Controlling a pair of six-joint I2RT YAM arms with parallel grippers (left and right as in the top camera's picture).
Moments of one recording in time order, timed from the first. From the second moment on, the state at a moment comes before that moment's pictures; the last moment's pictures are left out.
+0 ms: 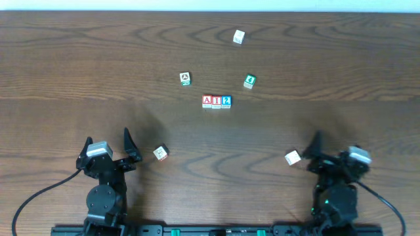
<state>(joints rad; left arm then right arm) -0.18 0.01 0.02 -0.09 -0.37 -0.16 0.18 0.04 0.05 -0.13 0.56 0.22</state>
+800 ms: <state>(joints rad) -0.18 0.01 0.02 -0.09 -0.37 -0.16 0.05 0.02 0.05 -0.13 0.53 0.22</state>
